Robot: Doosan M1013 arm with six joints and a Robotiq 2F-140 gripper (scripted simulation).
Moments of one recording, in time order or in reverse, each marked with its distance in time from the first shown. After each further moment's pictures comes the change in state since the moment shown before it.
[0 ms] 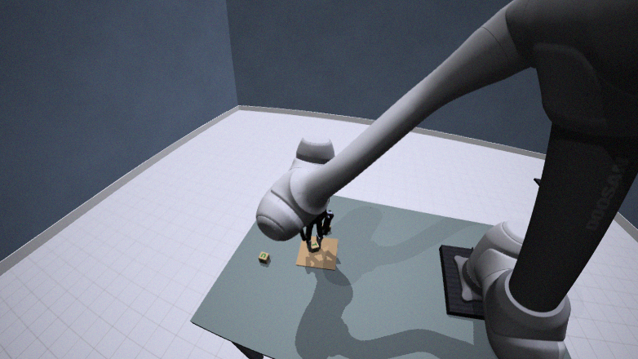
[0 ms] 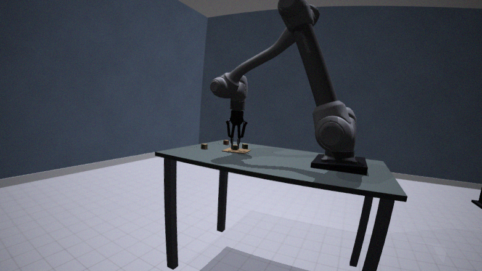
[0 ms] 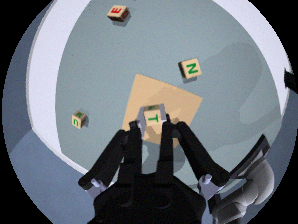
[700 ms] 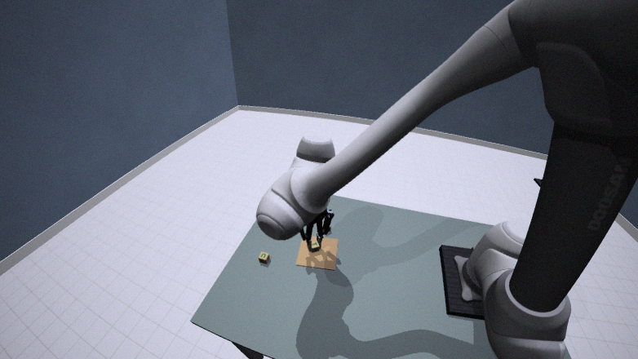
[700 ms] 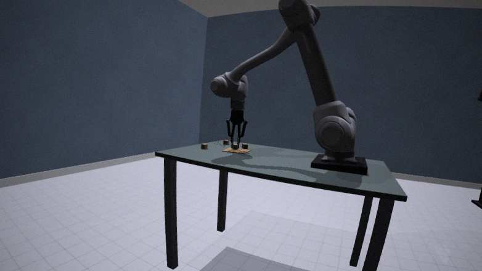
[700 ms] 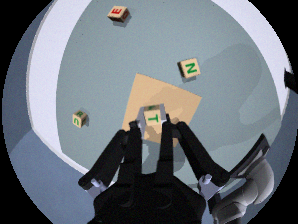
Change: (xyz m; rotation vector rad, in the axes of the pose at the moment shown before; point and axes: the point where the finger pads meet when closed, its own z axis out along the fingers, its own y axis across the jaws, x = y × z) arm -0.001 0.001 -0.004 0.001 0.000 0.000
